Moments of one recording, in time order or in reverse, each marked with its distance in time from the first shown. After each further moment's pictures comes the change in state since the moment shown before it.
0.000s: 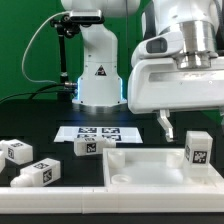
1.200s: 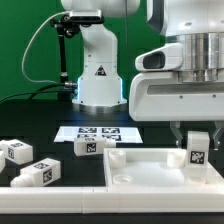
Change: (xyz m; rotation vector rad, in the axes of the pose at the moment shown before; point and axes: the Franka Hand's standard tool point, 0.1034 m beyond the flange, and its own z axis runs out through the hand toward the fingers) arm -0.002 0.004 0.012 -0.066 -0.277 0.521
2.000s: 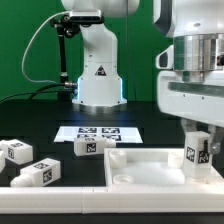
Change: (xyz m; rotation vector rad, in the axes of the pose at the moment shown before) arm -0.002 -0.004 0.001 0.000 0.044 0.532
